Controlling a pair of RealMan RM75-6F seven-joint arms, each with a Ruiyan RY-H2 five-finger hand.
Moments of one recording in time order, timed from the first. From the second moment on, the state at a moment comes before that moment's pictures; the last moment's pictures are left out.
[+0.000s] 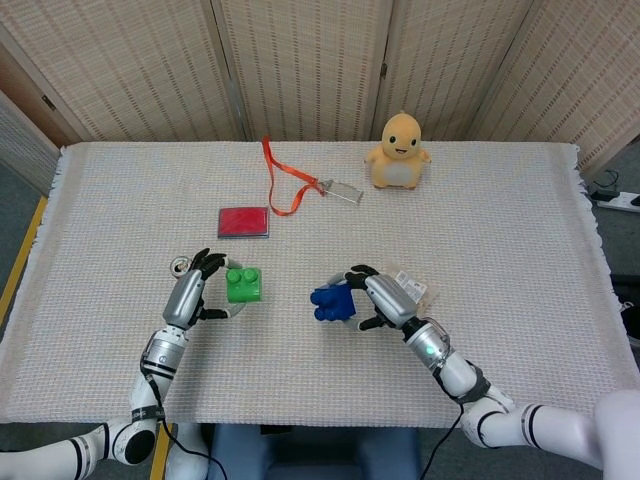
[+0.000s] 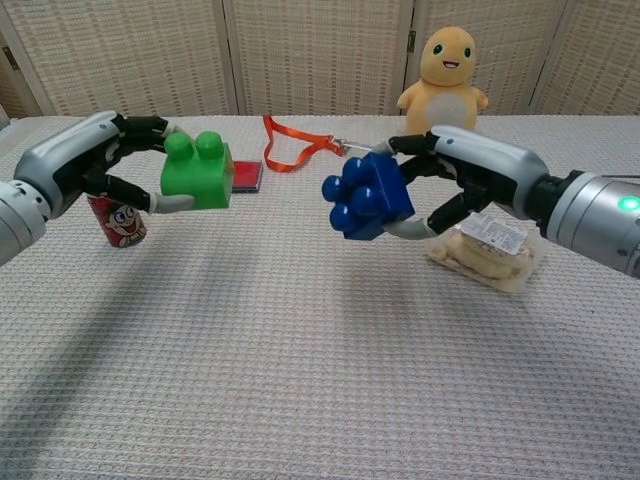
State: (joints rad) left arm -0.55 -1.66 -0.24 -1.39 1.30 1.16 -0.32; right arm 0.70 -1.57 0.12 -1.39 -1.43 1.01 0.45
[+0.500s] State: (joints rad) left arm -0.53 -1.75 -0.18 -1.15 1.33 1.12 -0.53; right arm 0.68 -1.50 0.11 -1.49 -1.24 0.92 0.10
